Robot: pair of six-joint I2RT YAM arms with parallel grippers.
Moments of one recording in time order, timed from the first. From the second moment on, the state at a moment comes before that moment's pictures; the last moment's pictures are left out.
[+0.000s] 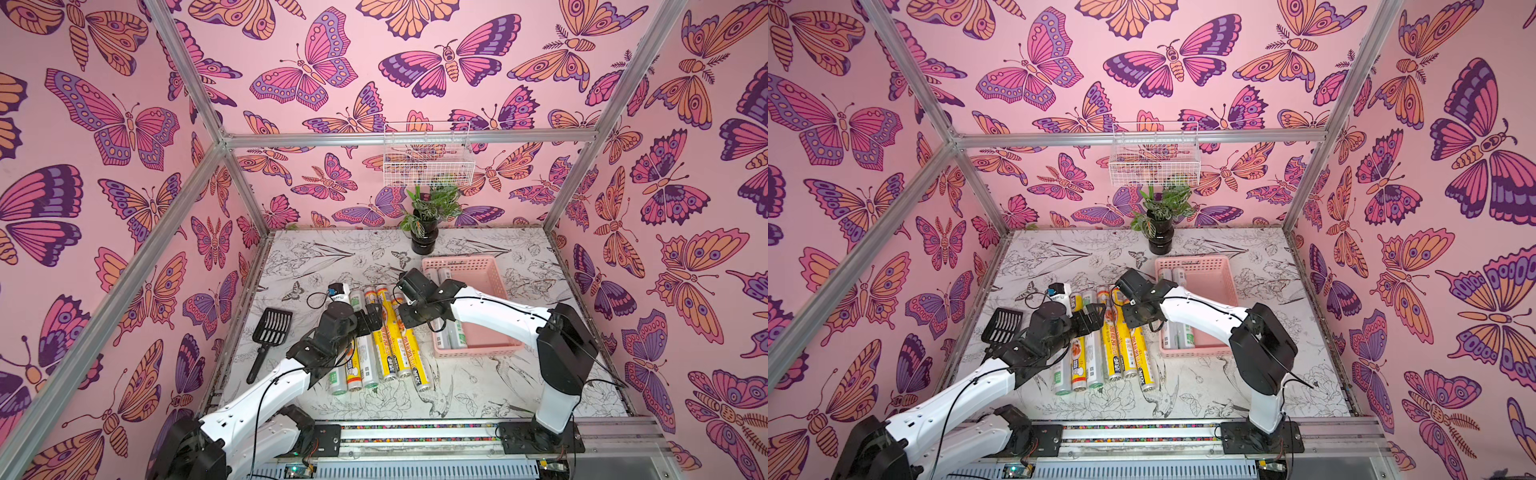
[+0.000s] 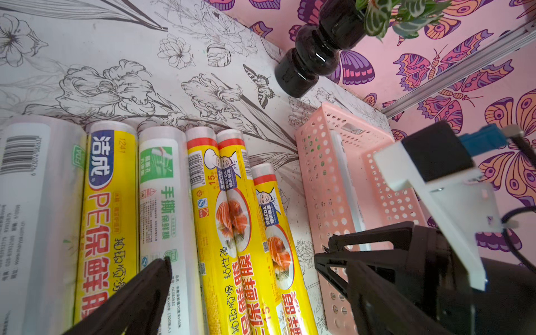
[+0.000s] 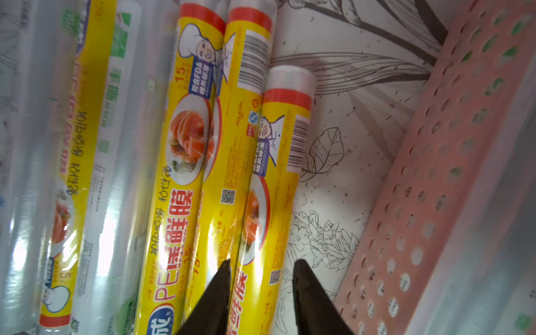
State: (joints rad) left arm -0.56 0.99 0.52 -0.05 -0.10 -0.72; right arm 0.93 1.84 1.41 -0.69 0.07 0.44
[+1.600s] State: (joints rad) left arm -0.56 1.05 0.52 -0.05 -0.01 -0.72; right arm 0.94 2.04 1.49 -0.76 0.10 0.50
